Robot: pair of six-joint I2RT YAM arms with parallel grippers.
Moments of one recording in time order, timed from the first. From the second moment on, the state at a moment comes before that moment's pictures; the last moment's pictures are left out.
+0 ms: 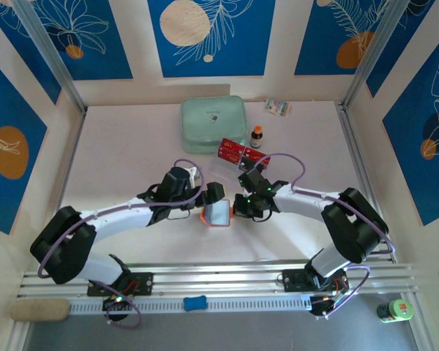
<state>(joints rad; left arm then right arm) -0.73 1.40 0.66 0.13 0.31 -0.91 0.68 1.54 0.77 -0.36 -0.25 0.79</state>
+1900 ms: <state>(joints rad) -0.84 1.55 0.83 0.14 0.28 -0.93 0.53 1.20 0.68 -0.46 -0.37 0.81</state>
